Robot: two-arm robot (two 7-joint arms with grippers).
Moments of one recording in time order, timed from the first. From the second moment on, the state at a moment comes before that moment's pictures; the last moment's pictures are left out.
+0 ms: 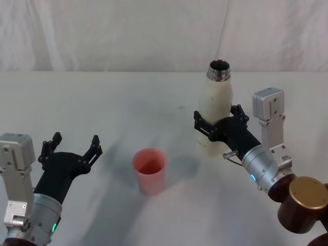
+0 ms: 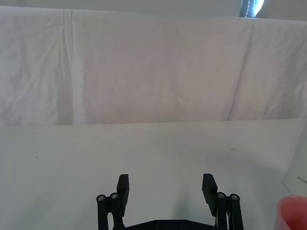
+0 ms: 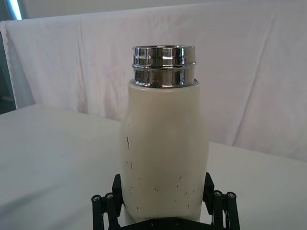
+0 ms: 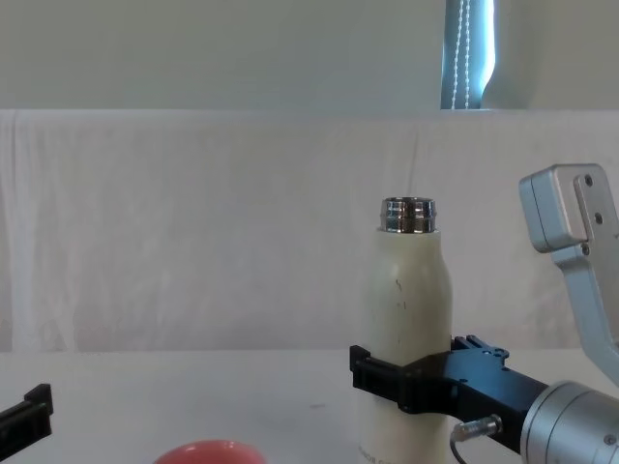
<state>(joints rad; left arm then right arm) 0.27 0.24 0.04 -1.85 -0.25 -0.02 -0.02 0.22 0.07 -0.32 -1.38 0.13 -0.04 0.22</state>
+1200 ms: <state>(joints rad) 0.27 0.24 0.04 -1.85 -0.25 -0.02 -0.02 0.16 0.09 -0.30 -1.46 0.13 -0.02 0.21</state>
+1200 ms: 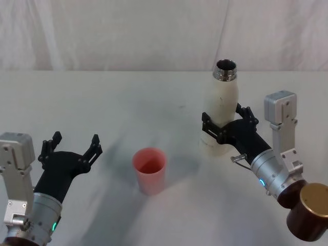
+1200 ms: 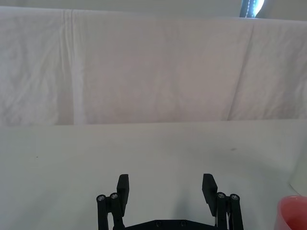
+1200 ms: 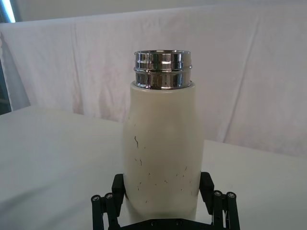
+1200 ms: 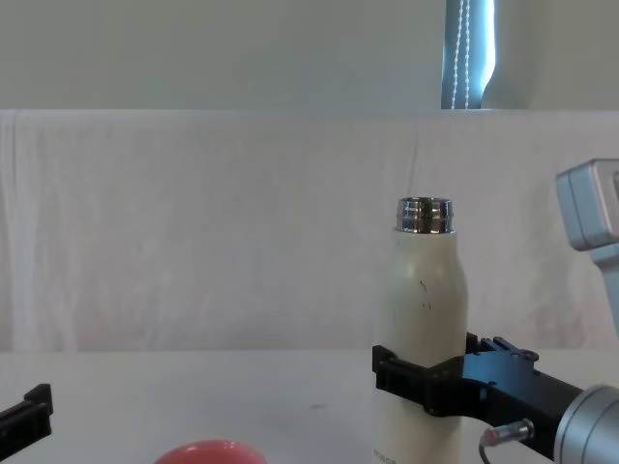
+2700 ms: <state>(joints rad) 0.27 0.24 0.04 -1.85 -0.25 -0.02 -0.02 -0.09 0.12 -0.24 -1.70 0.04 -0.08 0.11</state>
